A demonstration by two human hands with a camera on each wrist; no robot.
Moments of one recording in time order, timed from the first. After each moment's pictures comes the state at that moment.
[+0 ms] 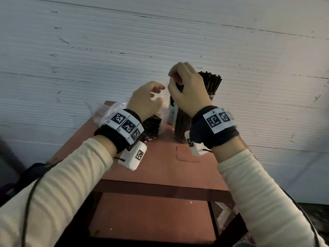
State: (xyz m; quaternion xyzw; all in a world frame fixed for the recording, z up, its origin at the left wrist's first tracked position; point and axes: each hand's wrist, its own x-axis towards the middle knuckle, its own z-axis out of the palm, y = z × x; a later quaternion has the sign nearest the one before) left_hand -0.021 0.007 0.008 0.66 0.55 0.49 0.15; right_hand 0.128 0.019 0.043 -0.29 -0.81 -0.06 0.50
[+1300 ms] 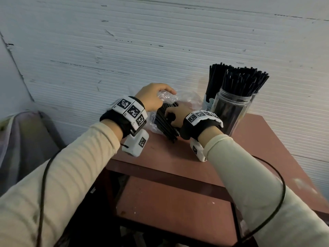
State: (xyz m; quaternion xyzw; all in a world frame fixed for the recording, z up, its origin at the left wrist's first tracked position) left_hand -0.103 -0.023 0.006 0.70 0.61 0.35 0.14; right_hand 0.028 0.071 -0.045 -0.46 -0.89 0.04 0.01
